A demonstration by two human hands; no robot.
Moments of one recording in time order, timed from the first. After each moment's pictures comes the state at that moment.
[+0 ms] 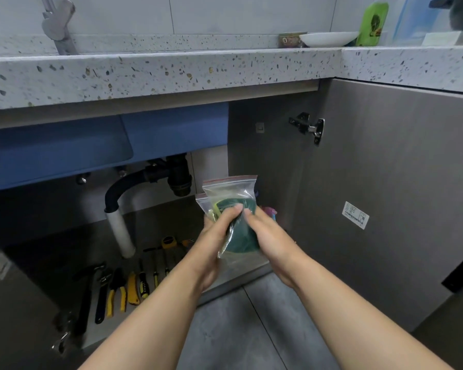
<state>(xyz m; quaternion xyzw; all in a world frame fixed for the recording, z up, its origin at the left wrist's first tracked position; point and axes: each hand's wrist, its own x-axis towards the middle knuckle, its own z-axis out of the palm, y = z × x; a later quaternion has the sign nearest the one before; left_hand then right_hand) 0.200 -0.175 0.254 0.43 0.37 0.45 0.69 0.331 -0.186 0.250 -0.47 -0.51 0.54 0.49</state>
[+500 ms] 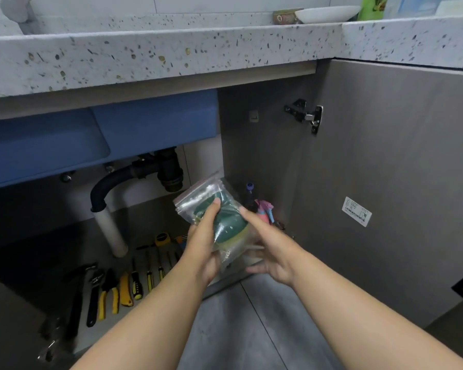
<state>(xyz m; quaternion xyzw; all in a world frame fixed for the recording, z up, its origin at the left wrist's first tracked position) 0.219 -0.122 0.210 0.27 0.38 0.51 0.73 0.357 -0.159 0.221 -0.56 -0.32 0.65 0.40</state>
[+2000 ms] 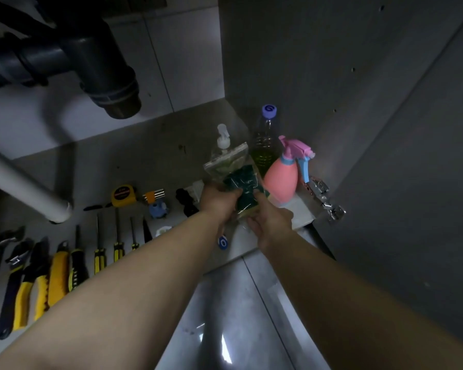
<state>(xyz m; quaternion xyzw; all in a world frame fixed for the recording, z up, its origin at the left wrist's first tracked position) 0.273 0.104 -0.048 0.36 0.68 0.33 0.54 0.370 0.055 -0.046 -0.62 0.02 0.58 0.53</state>
